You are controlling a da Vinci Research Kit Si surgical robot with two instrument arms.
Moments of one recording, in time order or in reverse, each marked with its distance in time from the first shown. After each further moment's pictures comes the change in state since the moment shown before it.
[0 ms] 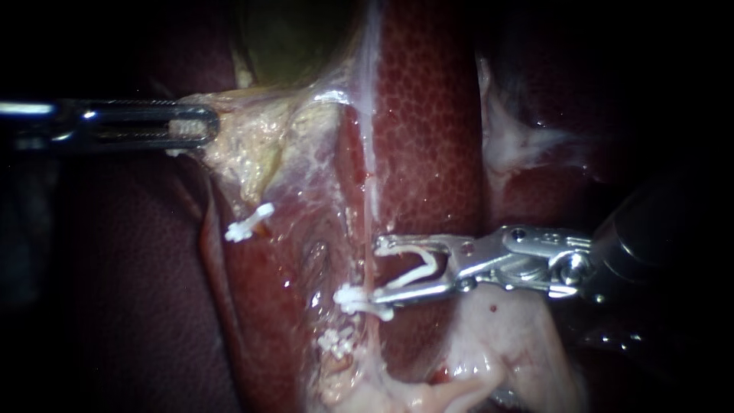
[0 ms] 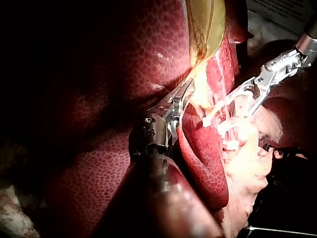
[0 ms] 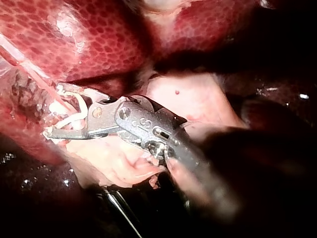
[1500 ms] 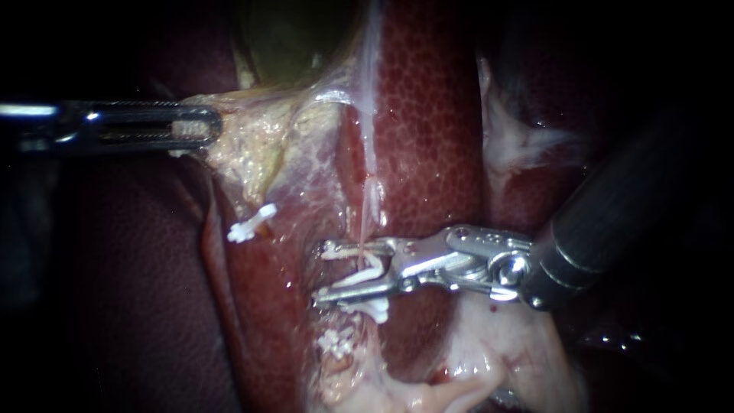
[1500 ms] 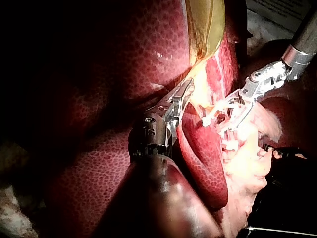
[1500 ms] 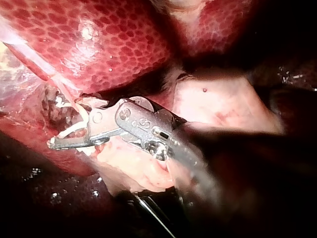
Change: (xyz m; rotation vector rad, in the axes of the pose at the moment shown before) right arm 0.002 0.000 0.005 0.027 0.026 0.081; left arm 0.000 0.000 0.000 -0.006 -0.003 0.001
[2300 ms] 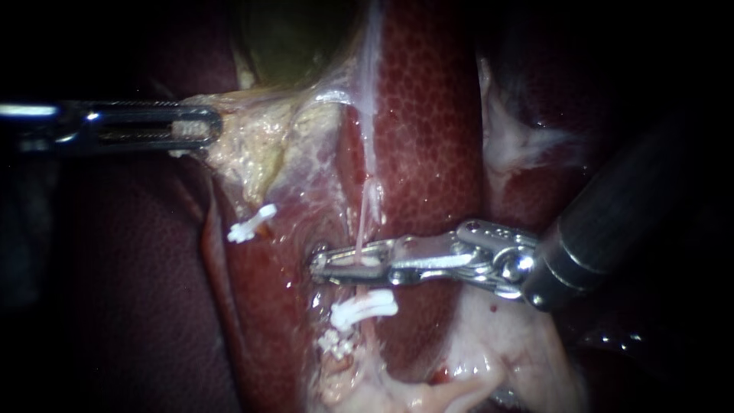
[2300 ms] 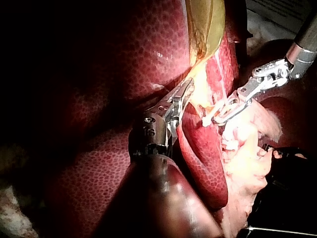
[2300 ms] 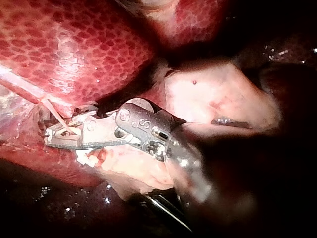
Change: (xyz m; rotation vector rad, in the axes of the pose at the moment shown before) right arm 0.000 0.000 -0.001 0.021 -0.022 0.139; left arm 0.000 0.000 0.000 0.000 0.000 0.000
